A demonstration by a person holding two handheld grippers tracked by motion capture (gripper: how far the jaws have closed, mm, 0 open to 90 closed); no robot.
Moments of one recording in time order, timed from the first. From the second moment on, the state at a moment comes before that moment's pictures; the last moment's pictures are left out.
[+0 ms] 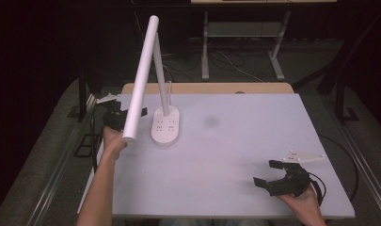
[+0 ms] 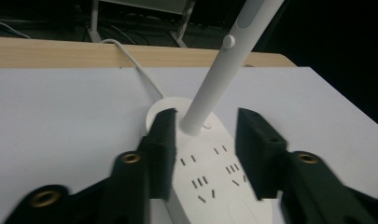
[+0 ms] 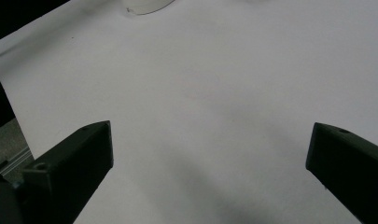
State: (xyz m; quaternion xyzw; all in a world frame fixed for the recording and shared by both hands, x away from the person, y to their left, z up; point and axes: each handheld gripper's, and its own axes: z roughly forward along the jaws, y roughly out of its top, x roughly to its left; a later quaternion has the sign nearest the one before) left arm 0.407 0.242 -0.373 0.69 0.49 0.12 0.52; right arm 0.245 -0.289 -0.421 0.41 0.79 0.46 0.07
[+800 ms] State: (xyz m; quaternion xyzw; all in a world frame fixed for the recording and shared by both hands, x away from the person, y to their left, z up) left arm 0.341 0.231 -0.372 0.72 0.45 0.10 0.53; right arm 0.243 -0.286 -0.419 0.41 0.79 0.46 0.07
